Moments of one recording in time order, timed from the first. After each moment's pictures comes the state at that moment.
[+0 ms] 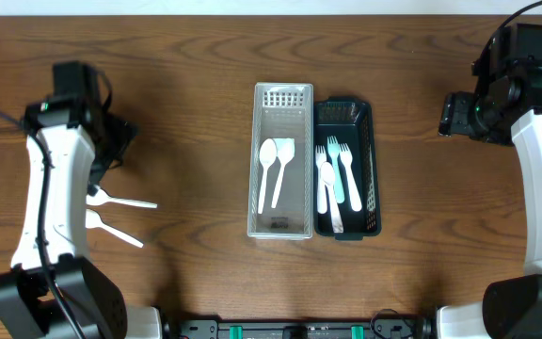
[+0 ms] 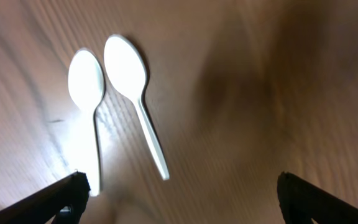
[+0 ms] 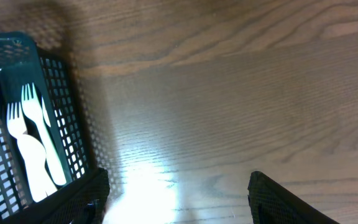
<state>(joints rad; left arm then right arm) 0.23 1.60 1.29 -1.06 -0.15 -0.89 -0.08 1.62 1.63 -1.27 0.07 0.14</state>
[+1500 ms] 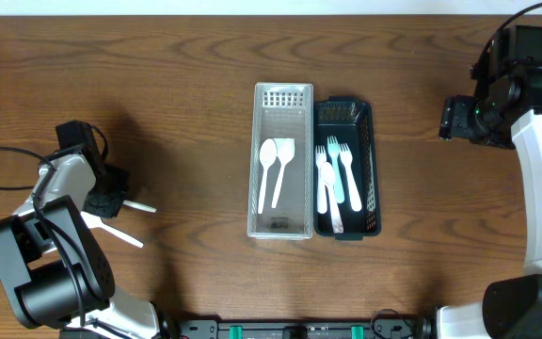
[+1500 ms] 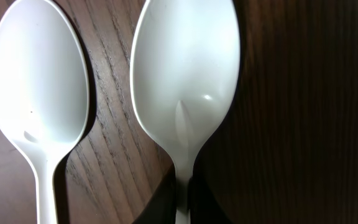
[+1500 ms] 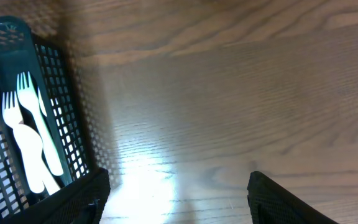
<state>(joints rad) 0.37 1.77 0.97 -0.67 -0.04 -0.89 -0.08 1.62 1.63 -1.30 0.07 0.13</state>
